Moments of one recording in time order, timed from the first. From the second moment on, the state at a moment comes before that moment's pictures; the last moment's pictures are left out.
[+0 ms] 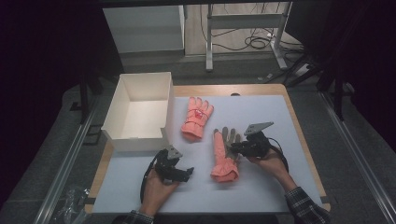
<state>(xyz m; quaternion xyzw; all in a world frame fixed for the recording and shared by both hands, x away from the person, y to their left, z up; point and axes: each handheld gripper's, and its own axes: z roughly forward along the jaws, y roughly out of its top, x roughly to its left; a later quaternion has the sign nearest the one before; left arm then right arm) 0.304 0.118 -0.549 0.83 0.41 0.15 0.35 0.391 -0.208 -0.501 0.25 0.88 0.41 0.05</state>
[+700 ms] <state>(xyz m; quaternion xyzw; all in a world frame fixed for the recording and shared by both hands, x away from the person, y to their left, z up) 0.304 0.118 -0.549 0.83 0.41 0.15 0.35 0.407 -0.194 -0.472 0.29 0.86 0.41 0.11</state>
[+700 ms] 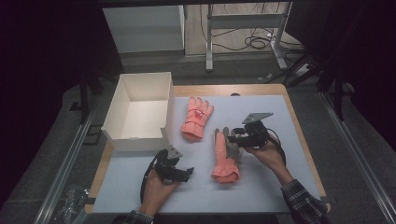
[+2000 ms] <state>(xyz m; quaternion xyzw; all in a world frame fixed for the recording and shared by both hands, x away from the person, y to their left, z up) 0.304 0.119 -0.549 0.83 0.41 0.15 0.35 0.478 -0.090 -0.464 0.28 0.87 0.39 0.11</state>
